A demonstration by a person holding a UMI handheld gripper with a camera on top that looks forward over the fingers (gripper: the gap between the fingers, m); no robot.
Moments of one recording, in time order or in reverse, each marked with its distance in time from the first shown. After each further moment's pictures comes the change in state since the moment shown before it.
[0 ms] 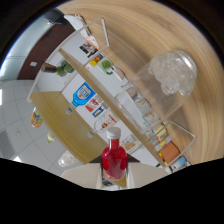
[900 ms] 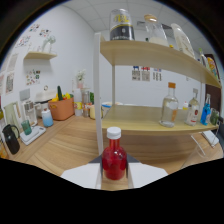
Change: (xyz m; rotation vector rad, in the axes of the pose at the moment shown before) arm 0.198 0.034 0.008 -0.306 0.544 -2.246
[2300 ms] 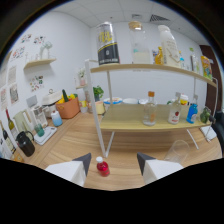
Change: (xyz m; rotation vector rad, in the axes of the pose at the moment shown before) arm 0.015 -0.022 -0.089 -0.117 -0.067 0.080
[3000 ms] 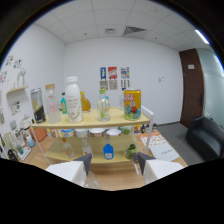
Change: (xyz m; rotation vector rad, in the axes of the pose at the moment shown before) arm 0.265 -0.130 -0.133 0.154 0.248 0.048
